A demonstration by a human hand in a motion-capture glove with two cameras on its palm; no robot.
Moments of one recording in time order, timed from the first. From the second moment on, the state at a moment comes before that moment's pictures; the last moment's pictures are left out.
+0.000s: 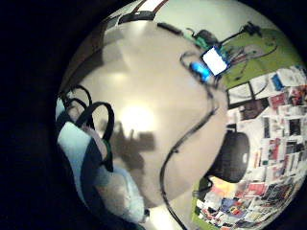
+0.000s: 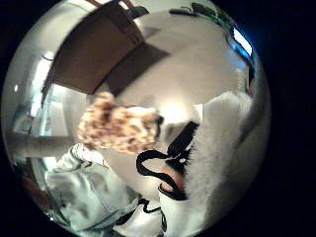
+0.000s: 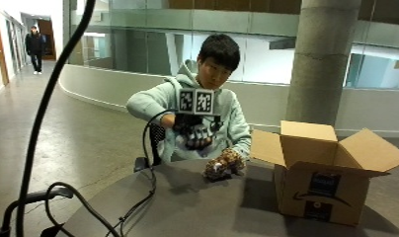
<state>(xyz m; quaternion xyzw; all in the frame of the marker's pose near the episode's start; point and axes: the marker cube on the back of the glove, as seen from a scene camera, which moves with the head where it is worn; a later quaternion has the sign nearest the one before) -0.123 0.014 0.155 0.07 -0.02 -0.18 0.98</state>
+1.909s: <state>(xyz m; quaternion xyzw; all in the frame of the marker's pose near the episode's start) -0.343 -0.052 -0.106 0.15 -0.07 -0.13 0.98</state>
